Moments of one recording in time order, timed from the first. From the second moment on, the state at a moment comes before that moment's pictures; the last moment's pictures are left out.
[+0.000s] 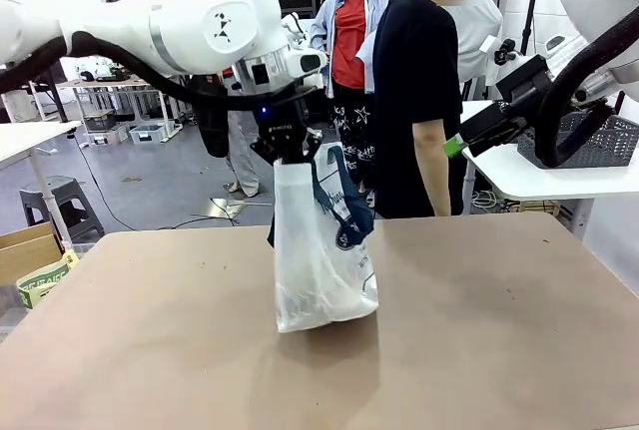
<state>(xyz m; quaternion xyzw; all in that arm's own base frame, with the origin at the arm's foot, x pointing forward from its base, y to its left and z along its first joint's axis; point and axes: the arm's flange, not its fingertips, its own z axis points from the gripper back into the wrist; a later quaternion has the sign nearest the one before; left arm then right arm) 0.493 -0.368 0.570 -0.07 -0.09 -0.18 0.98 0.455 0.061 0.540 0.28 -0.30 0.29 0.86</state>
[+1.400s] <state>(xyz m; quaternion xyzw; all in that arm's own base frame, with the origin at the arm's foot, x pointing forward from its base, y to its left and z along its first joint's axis) 0.506 -0.188 0.673 0.05 -0.08 -0.12 0.99 0.455 0.060 0.540 0.28 -0.30 0.29 0.86</state>
